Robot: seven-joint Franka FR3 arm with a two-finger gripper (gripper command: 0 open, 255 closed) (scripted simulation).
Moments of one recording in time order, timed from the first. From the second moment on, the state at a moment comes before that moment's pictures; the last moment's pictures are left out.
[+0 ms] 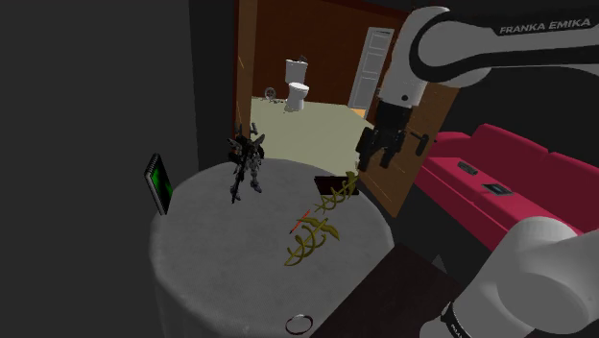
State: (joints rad) arm -0.01 -0.63 -0.04 -2.47 0.09 1.78 0.09
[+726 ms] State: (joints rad) arm 0.00 -0.25 -0.09 -2.48 0.15 2.10 0.00
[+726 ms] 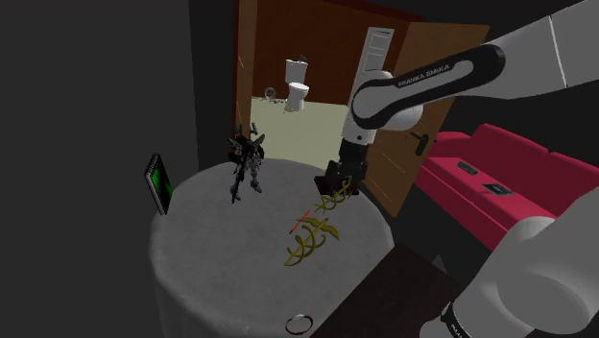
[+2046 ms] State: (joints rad) arm -0.02 0.43 -0.07 -2.21 0.36 2.40 -0.18
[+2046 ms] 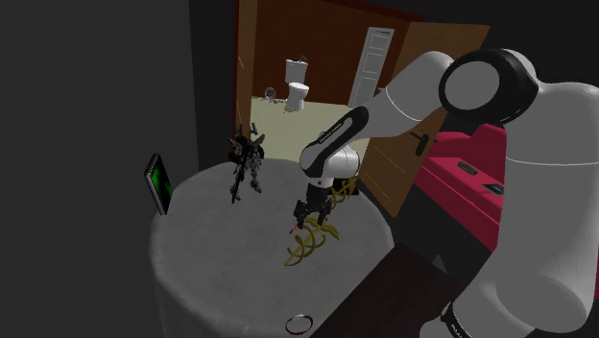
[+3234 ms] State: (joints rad) arm -0.02 0.44 -0.07 -2.21 0.36 2.41 -0.18
